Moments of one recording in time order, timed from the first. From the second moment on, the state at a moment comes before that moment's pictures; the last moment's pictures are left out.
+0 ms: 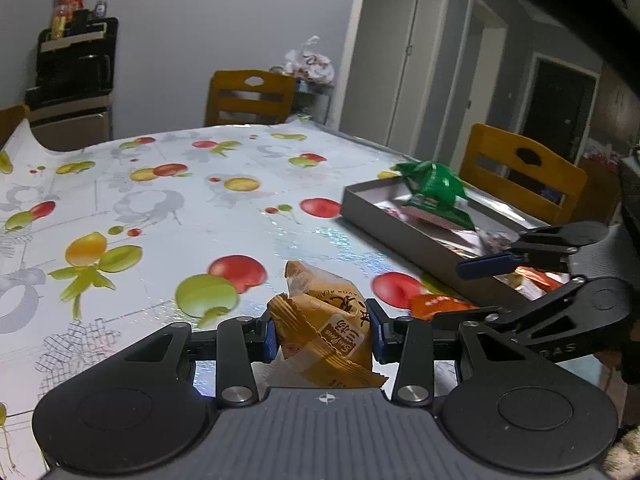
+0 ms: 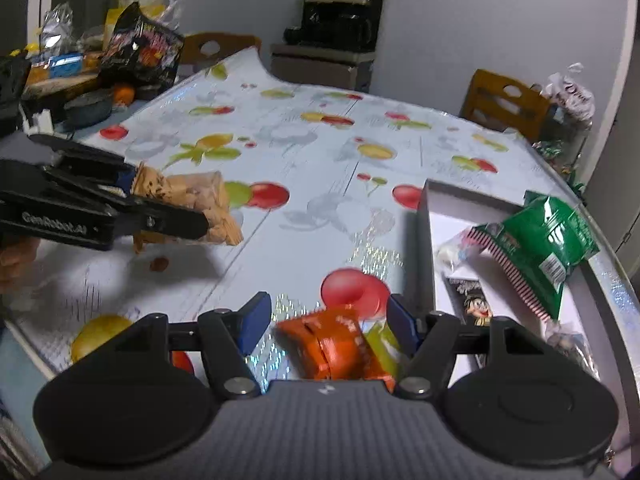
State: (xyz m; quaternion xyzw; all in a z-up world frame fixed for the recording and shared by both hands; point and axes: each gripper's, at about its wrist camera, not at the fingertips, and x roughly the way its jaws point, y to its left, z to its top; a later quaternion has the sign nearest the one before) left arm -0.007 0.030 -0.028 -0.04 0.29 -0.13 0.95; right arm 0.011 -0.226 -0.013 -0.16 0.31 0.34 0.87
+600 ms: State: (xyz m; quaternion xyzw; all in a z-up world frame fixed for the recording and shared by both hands) left arm -0.006 0.016 -0.031 -0.03 0.30 -0.15 0.94; right arm 0.011 -0.228 -0.036 -0.17 0.34 0.34 0.86
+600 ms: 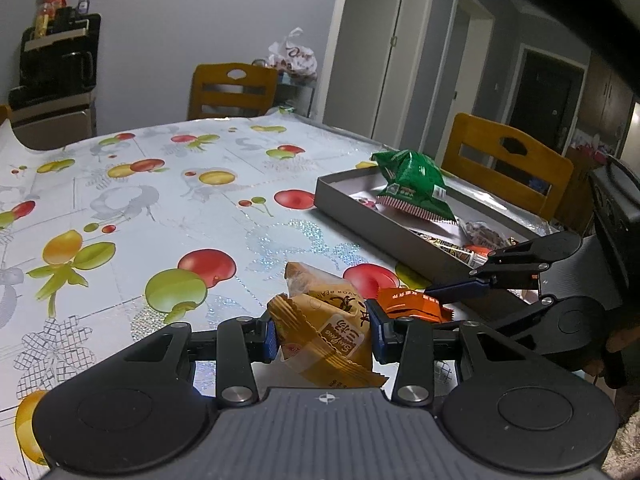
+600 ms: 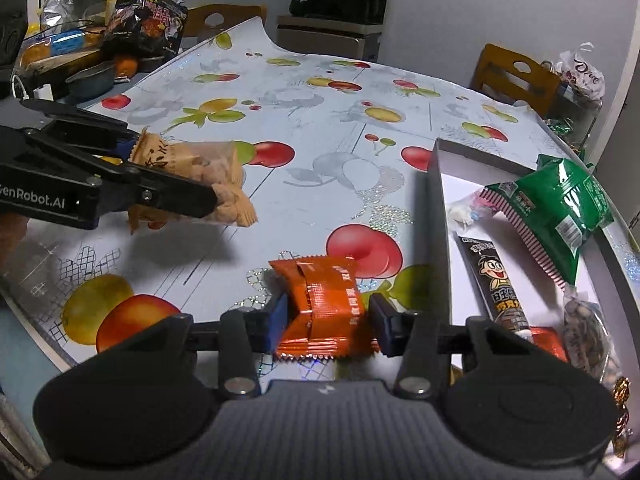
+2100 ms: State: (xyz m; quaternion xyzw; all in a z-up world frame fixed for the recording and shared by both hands) left arm 0.100 -0.141 -0.025 0.02 0.27 -0.24 0.93; right arm 0.030 -0.387 -0.015 -0.08 0.30 0.18 0.93
